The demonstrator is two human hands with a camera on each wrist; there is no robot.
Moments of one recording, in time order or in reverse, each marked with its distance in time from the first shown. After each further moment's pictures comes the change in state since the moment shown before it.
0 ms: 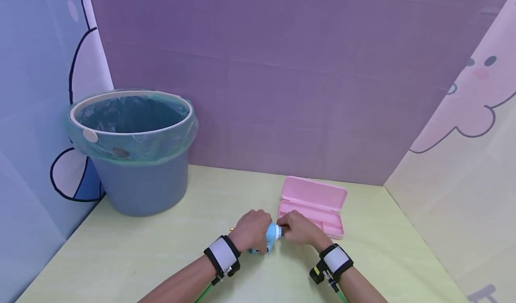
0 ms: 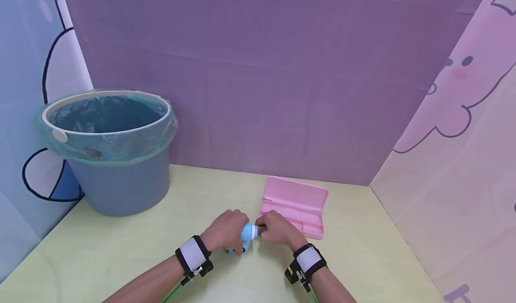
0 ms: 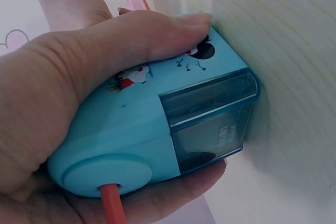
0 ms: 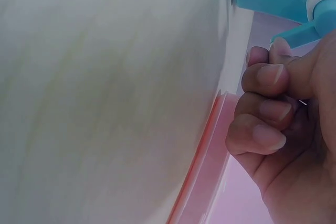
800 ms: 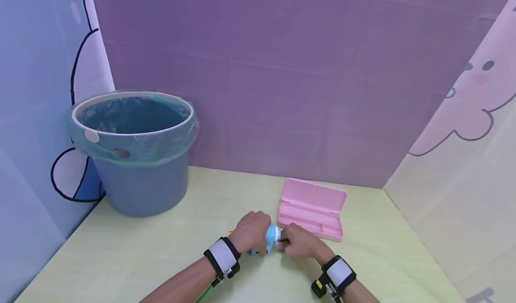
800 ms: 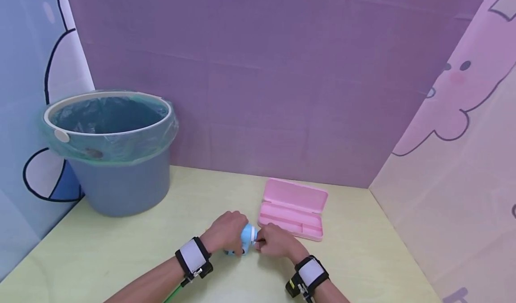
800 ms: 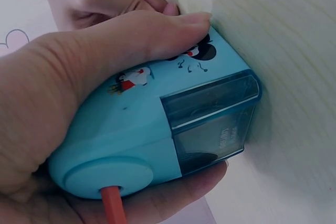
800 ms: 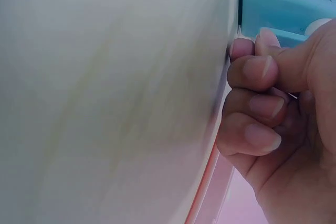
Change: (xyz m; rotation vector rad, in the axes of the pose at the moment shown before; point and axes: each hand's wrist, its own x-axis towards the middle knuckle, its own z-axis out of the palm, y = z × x) left_hand 0.001 -0.001 0.002 -0.013 0.015 -0.024; right_hand -0.019 -0.016 0.009 0.025 -0.081 0.050
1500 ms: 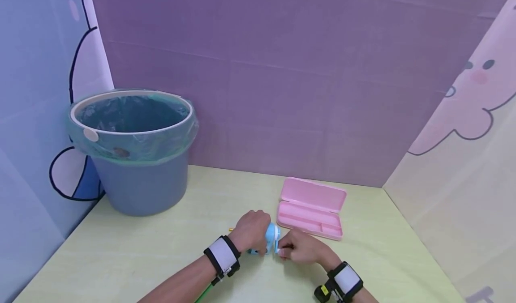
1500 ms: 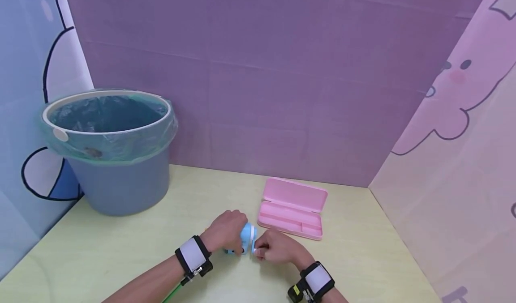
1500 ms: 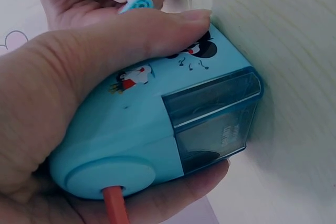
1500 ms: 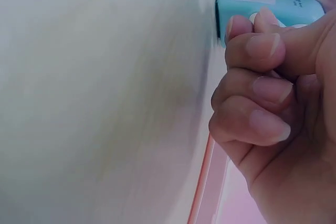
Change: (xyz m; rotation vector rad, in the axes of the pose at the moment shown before) left_hand 0.000 0.002 -0.001 -0.010 -0.004 -0.012; right_hand -0.017 -0.008 -0.003 0.113 -0.096 -0.026
